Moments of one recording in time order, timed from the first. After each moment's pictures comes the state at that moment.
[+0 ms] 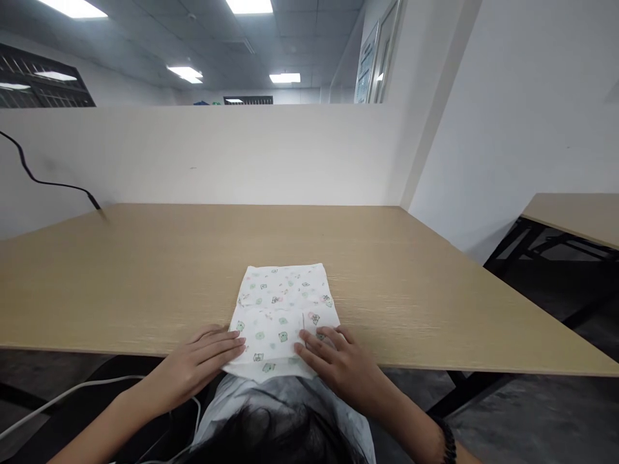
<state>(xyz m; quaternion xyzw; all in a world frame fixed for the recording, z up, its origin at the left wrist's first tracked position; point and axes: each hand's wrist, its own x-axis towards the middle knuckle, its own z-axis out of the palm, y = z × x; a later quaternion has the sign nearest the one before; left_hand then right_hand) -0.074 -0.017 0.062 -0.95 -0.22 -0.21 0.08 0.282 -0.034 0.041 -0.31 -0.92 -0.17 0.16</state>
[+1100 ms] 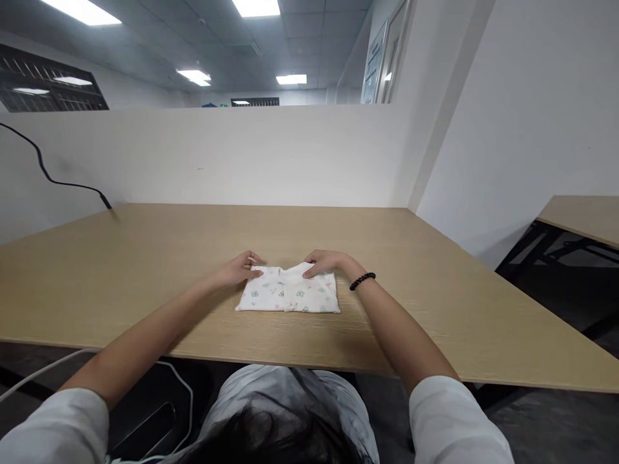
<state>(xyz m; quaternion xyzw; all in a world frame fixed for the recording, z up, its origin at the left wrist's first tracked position) -0.035 0.155 0.090 -0.69 -0.53 -0.31 -0.38 0.262 0.193 0.122 -0.41 -0.85 0.33 0.02</state>
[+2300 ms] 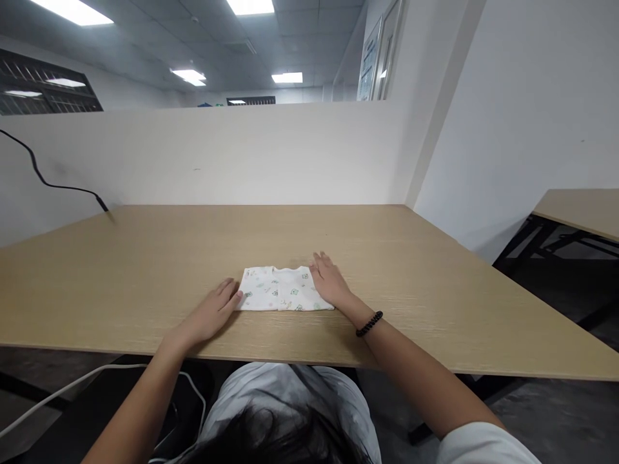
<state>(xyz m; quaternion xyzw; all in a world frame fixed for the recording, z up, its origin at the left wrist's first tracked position) -0.057 0.058 0.071 -0.79 -0.59 -0.16 -0.10 0.252 0.132 0.057 -0.60 -0.75 0.14 0.23</state>
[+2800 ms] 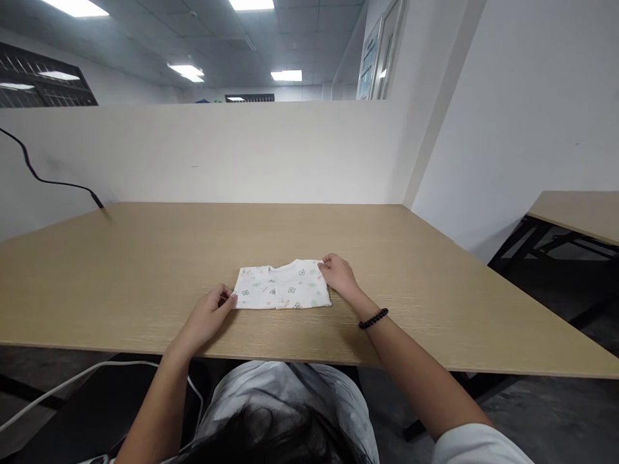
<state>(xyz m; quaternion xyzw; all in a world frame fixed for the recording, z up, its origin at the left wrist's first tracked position) -0.047 0.046 0.066 -0.70 -0.60 -0.34 -0.18 0.266 0.133 0.079 -0.67 -0.66 0.18 0.28</state>
